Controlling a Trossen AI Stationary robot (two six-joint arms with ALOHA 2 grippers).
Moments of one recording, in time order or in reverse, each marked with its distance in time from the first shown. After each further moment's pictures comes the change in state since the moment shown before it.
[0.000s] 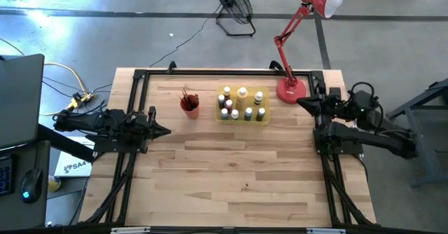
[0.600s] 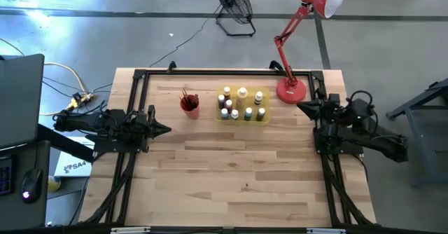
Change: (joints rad) left arm 0.000 0.000 0.000 -0.003 -0.050 0.008; right arm 0.000 -0.213 -0.193 0.048 0.033 0.043
